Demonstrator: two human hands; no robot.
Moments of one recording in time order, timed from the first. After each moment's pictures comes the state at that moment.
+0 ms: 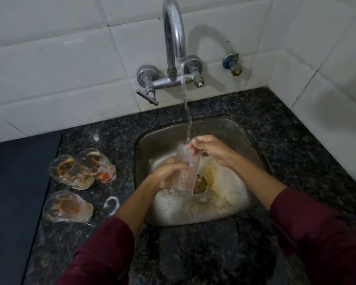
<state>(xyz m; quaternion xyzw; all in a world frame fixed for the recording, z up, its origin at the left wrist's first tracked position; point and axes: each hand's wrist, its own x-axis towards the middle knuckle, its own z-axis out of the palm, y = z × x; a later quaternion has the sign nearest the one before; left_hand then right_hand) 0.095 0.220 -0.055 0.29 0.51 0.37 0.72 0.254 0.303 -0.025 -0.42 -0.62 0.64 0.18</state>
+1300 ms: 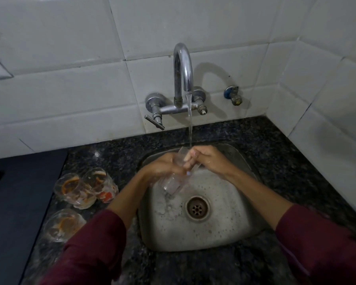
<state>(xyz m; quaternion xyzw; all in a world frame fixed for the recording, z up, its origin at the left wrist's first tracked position) 0.066 0.259 0.010 0.54 0.52 0.30 0.58 0.243 0.302 0.021 -0.33 -0.73 0.54 0.25</state>
